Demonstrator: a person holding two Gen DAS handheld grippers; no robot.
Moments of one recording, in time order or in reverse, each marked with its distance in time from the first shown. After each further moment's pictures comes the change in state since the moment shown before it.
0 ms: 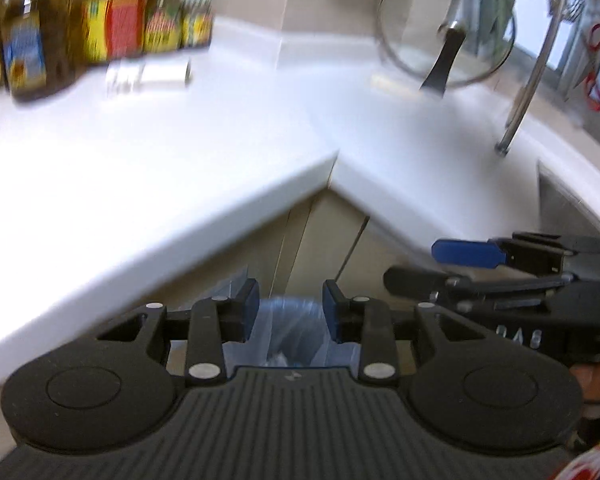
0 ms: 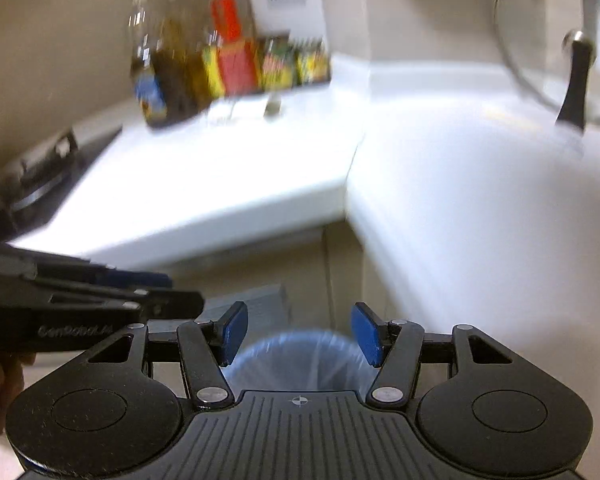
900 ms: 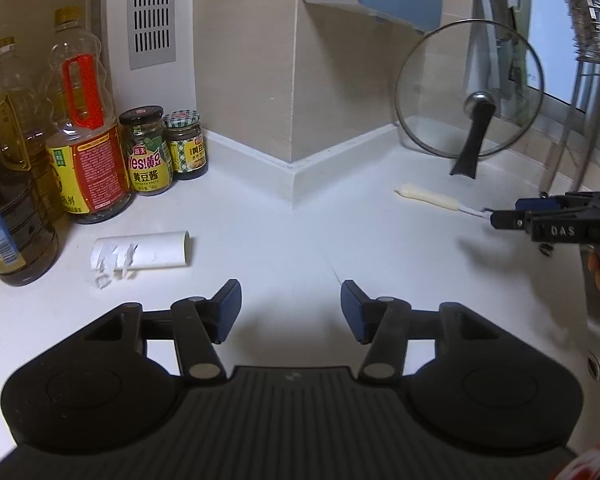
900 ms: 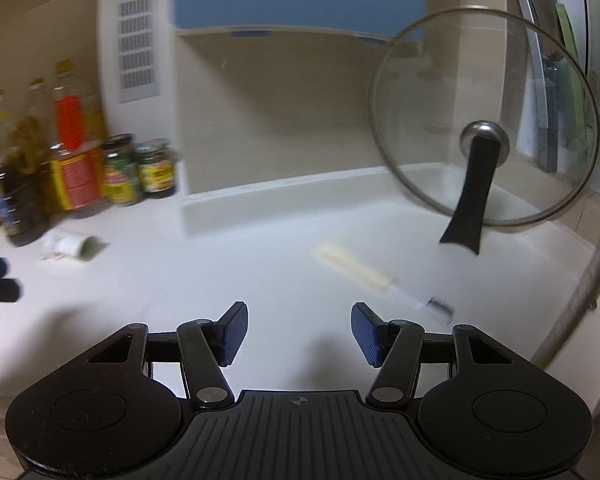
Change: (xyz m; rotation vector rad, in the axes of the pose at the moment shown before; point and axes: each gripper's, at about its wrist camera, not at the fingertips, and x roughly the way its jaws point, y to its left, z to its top) left arm 0.060 0.008 0.159 0.112 -0.142 0.074; right arm 0.047 -0.186 0.136 -0.023 -0.111 -0.224
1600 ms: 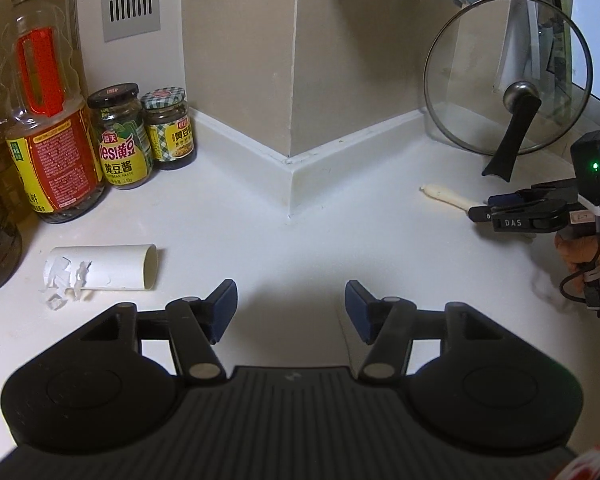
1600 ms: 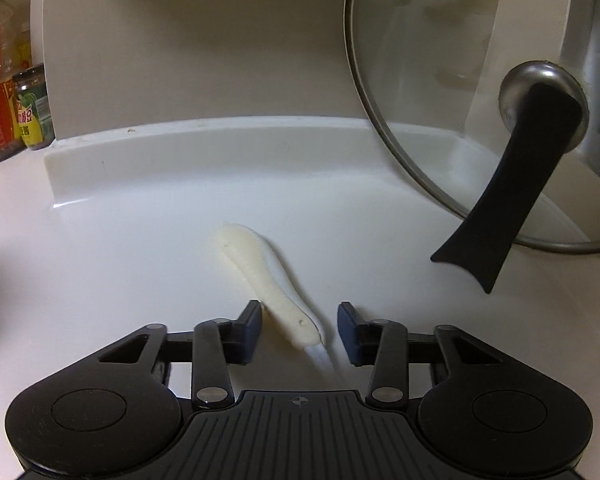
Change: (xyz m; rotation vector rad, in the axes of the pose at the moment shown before) left arm 0.078 -0.015 0.029 -0.039 0.076 0.045; right arm 0.141 -0.069 0.018 -0.130 0.154 0.004
